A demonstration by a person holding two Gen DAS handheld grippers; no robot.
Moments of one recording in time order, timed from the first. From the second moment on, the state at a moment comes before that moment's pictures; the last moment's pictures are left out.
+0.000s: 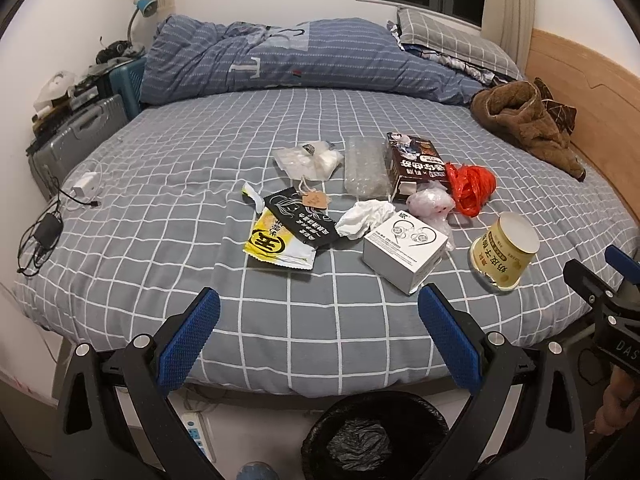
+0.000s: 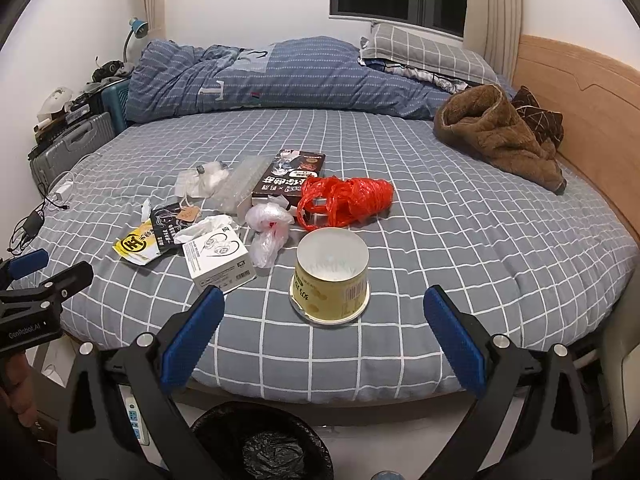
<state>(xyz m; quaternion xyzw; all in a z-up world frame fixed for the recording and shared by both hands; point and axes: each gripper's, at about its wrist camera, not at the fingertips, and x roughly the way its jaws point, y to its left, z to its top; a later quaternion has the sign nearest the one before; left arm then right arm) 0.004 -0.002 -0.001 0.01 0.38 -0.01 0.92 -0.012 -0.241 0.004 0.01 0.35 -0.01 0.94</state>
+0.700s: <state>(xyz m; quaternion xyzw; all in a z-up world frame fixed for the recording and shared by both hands) 0.007 -0.003 -0.005 0.01 0.39 -0.01 0.92 -0.010 -0.239 0.002 0.00 0.35 0.00 0.94</state>
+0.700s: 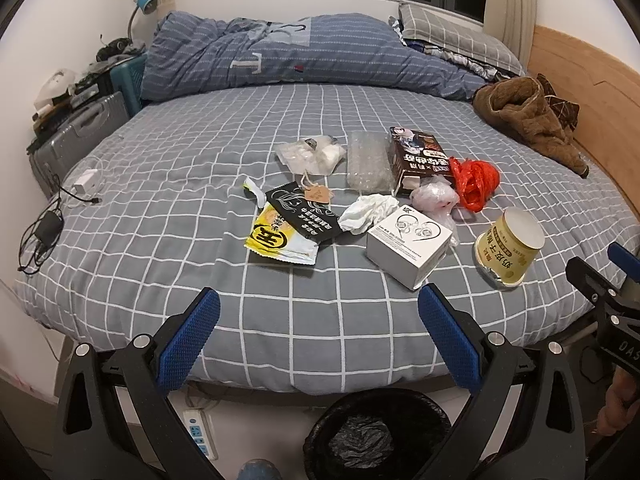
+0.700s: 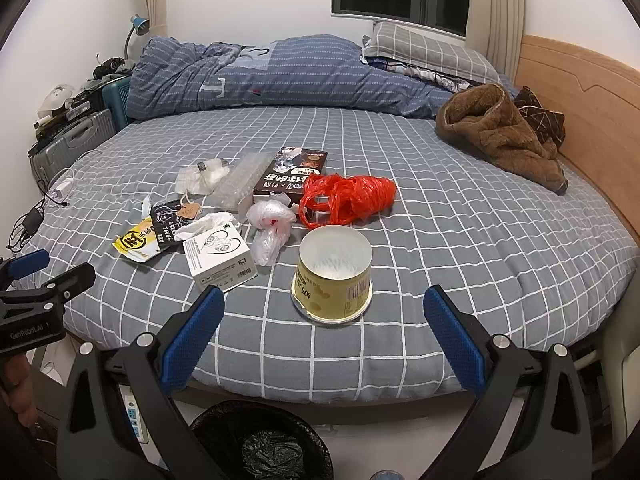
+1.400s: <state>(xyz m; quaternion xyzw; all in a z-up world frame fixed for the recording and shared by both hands) 0.010 0.001 -0.005 0.01 0.39 -0.01 0.92 0.001 -0.229 0.003 -0.01 0.35 0.00 0.94</state>
